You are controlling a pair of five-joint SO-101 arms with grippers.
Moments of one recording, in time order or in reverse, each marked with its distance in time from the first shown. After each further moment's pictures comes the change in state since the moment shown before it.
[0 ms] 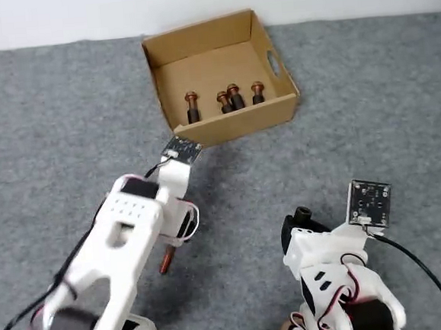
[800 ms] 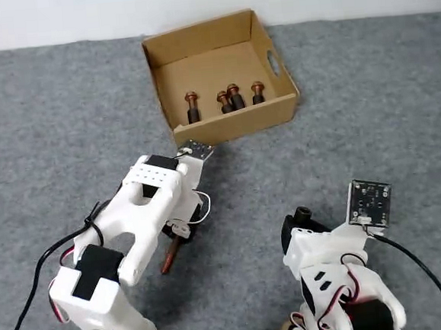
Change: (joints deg) left arm 0.1 24.4 -14.2 1.8 1.9; right arm 0.0 0.0 0.0 0.0 0.0
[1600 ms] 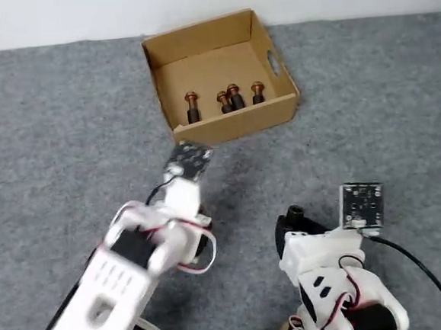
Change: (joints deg) left arm 13.2 -64.9 28.4 -7.6 10.3; right arm -5.5 0.0 -2.8 0.0 2.8
